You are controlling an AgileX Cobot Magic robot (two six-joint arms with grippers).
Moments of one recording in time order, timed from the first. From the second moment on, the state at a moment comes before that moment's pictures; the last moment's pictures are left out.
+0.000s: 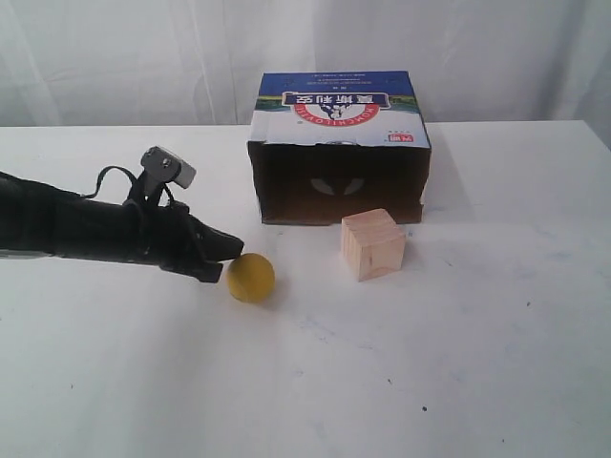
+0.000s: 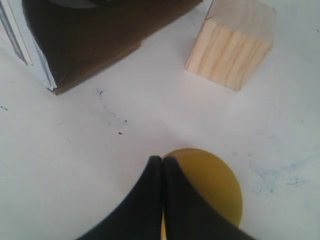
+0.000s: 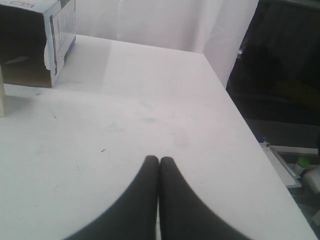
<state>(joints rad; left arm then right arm) -0.29 1.92 -0.94 -1.79 0.68 2.11 -0.07 0.01 -0.01 -0.17 0.32 0.03</state>
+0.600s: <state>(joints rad) -0.30 2.00 -1.11 -1.79 0.81 2.11 -0.07 0.01 -0.01 -0.17 0.31 0.03</state>
